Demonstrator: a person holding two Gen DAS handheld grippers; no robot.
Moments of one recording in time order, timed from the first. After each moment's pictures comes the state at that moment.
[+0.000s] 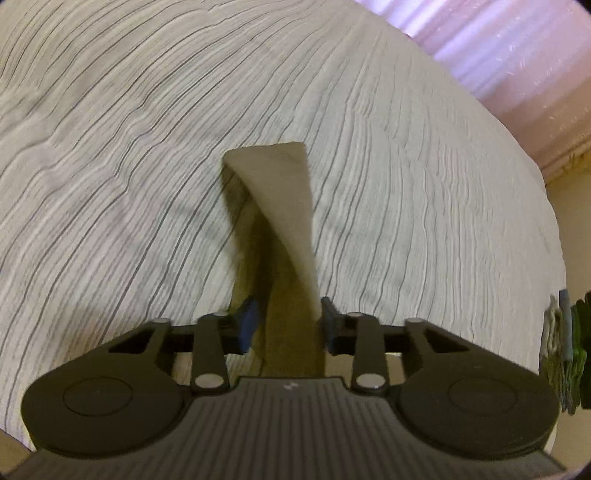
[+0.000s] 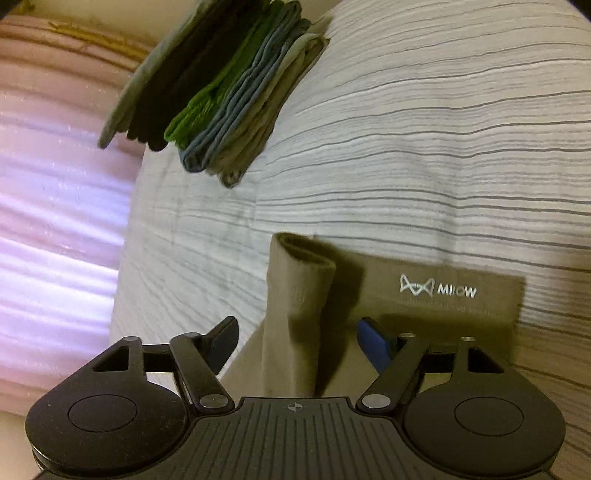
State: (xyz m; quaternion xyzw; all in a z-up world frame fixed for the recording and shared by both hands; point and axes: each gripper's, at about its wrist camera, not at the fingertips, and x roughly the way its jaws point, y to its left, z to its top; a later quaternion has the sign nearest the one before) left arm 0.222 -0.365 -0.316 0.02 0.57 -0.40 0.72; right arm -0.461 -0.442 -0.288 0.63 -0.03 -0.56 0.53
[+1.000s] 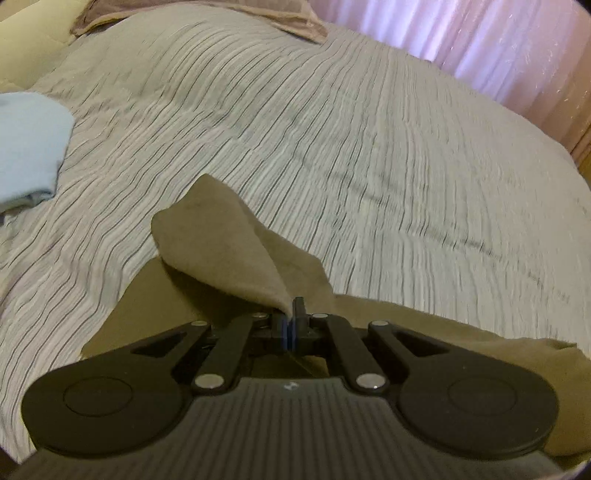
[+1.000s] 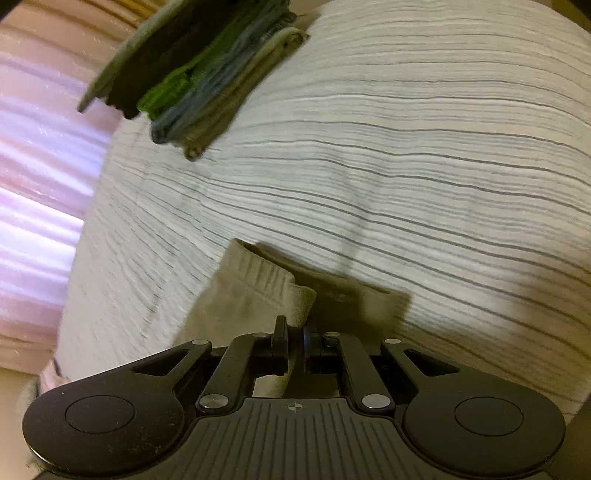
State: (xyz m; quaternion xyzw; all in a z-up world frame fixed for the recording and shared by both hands) left arm 0.149 -0.162 -0.266 0.10 0.48 -0.34 0.80; right arm -0.510 -0.401 -0.287 0.61 0.09 -0.57 0.54
